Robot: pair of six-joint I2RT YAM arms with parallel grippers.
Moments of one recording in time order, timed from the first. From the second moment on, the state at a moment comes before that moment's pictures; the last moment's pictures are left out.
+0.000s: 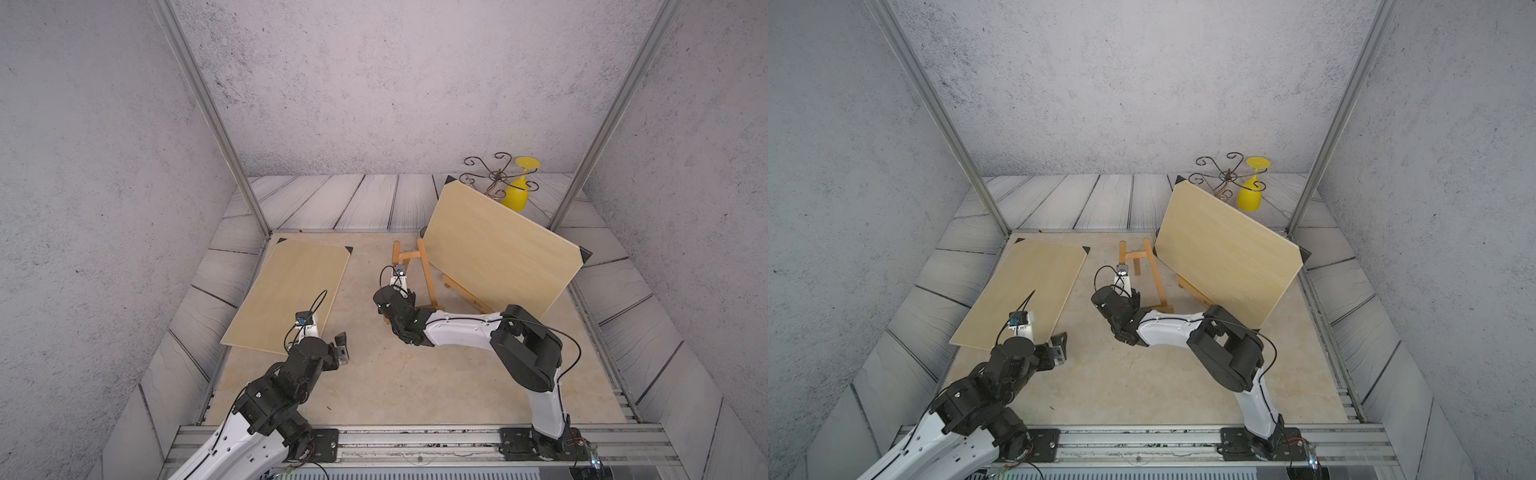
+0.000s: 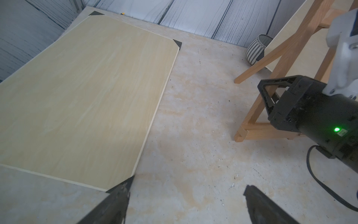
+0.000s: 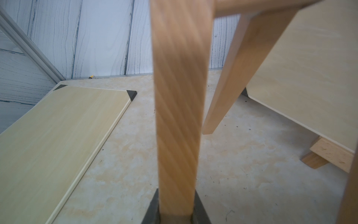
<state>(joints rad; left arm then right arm) -0.71 0.46 0.49 -0.66 -0.46 -0.60 1.00 2.02 1.32 0.13 0.71 0.57</state>
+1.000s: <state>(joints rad) -0.71 0.43 0.48 -0.63 -0.49 -0.62 1.01 2.04 1.30 0.14 0.74 0.60</state>
